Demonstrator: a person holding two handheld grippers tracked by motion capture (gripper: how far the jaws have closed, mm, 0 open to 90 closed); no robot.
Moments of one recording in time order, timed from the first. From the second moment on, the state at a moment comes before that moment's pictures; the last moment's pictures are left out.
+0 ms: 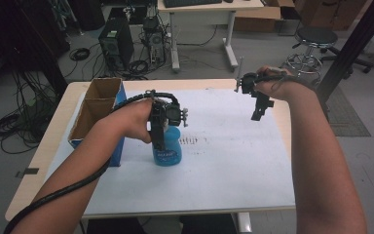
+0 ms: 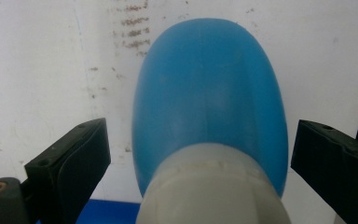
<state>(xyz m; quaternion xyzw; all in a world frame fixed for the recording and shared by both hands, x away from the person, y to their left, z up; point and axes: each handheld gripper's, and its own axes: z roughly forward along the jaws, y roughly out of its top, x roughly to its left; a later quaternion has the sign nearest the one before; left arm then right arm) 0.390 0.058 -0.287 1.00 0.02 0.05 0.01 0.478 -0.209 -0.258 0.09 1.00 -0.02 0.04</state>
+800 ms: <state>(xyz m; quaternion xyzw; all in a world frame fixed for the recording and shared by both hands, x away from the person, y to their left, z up) 0.391 0.054 -0.291 1.00 0.02 0.05 0.00 0.479 -0.209 -0.262 0.09 1.00 -0.01 0.03</state>
